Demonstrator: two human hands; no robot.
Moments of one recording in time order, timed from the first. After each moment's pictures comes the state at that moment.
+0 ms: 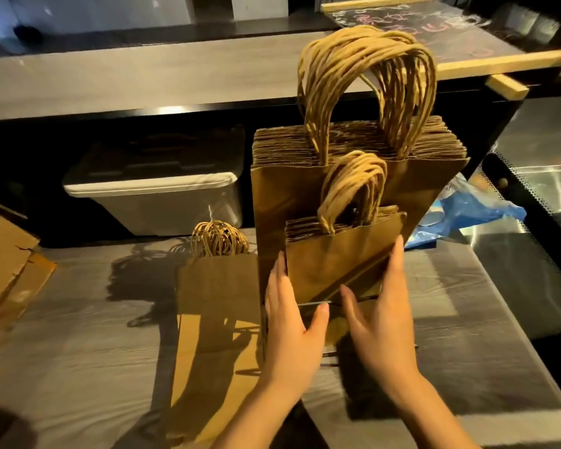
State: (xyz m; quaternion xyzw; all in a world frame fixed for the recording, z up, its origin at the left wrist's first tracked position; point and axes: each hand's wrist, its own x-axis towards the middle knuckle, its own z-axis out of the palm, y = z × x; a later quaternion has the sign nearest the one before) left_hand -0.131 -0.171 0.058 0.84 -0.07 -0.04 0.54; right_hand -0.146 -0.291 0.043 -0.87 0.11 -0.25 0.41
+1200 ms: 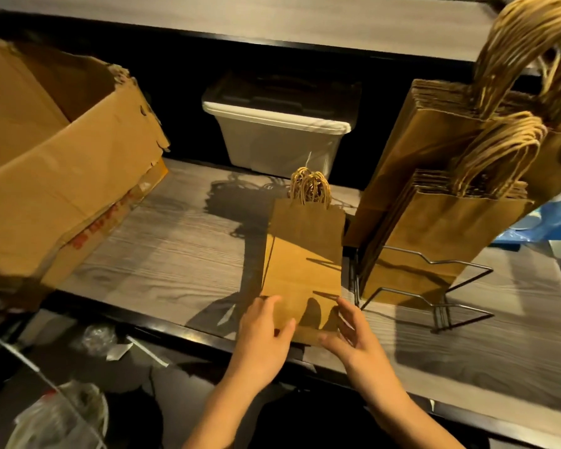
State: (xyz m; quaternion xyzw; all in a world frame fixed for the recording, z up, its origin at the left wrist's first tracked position) left_hand -0.217 -0.026 0.016 0.89 0.10 -0.13 0.41; right_hand -0.226 -0.184 0.029 -0.70 0.12 0.21 0.67
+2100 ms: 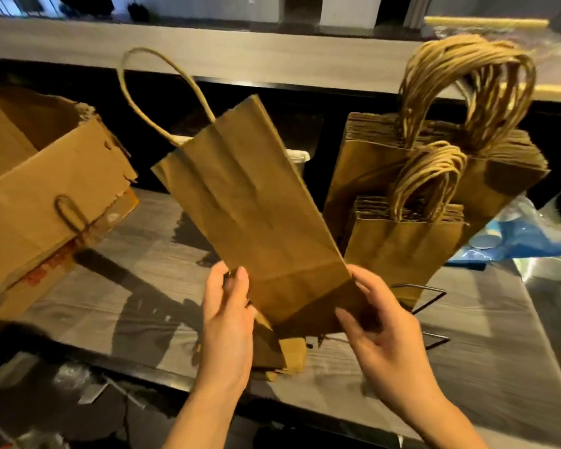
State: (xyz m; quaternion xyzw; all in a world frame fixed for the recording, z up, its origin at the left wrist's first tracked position) left_hand -0.185 -0.071 0.091 0.53 0.22 0.07 0.82; right_hand -0.200 -0.241 0.103 -0.82 -0.13 -0.06 0.55
